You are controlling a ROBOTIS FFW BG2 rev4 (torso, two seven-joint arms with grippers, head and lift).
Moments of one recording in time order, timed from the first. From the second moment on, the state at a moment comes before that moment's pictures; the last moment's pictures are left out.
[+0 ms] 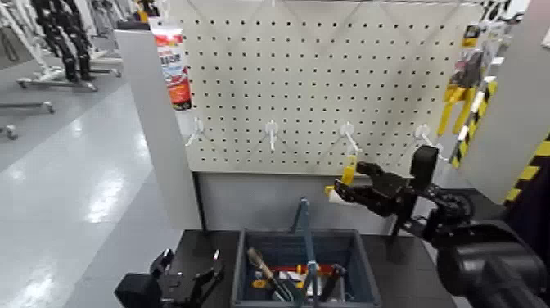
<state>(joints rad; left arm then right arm) 0.14 0.13 -0.19 -1.47 0.25 -0.34 -0.01 -0.40 -0.26 0.14 -1.23 -0.26 0.05 0.74</state>
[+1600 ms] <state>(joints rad) 0.14 0.13 -0.19 -1.47 0.25 -0.34 -0.01 -0.29 -0.24 0.07 -1.45 -0.28 0.12 0.74</state>
